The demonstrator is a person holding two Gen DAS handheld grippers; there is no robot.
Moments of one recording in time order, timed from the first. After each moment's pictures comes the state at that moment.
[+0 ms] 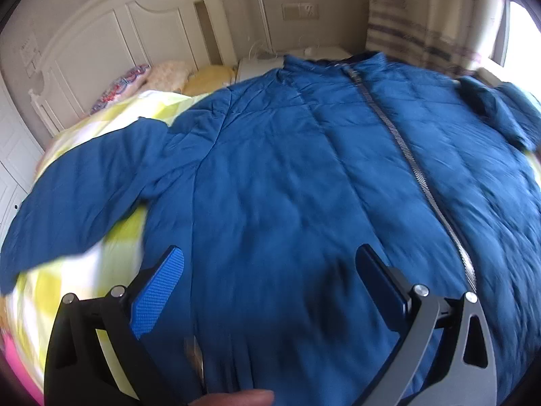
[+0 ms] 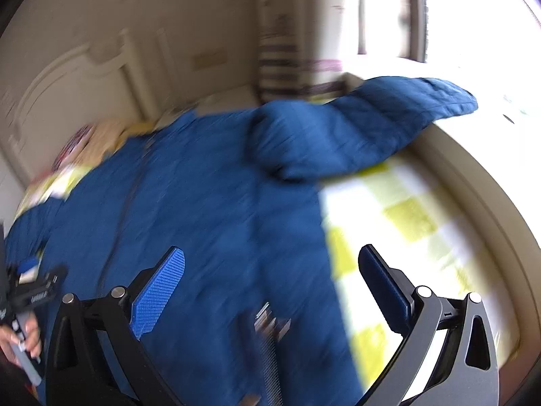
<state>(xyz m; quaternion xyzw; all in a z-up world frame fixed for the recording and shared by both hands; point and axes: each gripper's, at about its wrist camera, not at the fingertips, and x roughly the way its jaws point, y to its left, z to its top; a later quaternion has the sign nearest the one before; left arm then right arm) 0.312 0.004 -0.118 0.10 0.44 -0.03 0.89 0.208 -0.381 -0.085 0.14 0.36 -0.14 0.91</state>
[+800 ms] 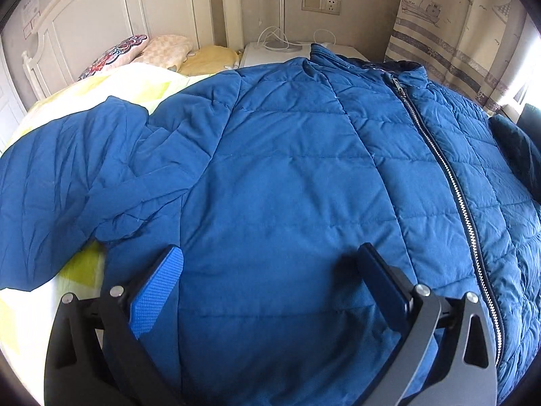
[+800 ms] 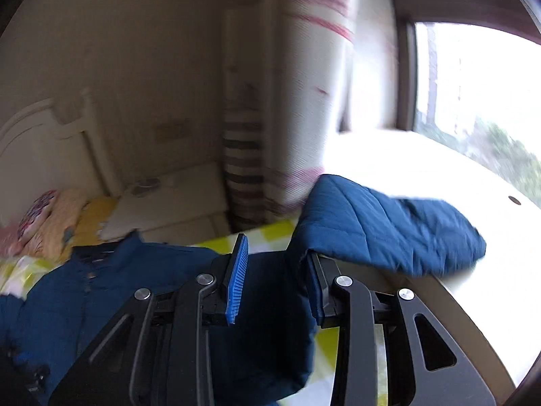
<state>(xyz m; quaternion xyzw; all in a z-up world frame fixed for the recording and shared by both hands) 0.377 0.030 -0.148 0.03 0.46 -0.04 0.89 0.312 -0.373 -0.002 0.05 0.22 -0.10 0.97</state>
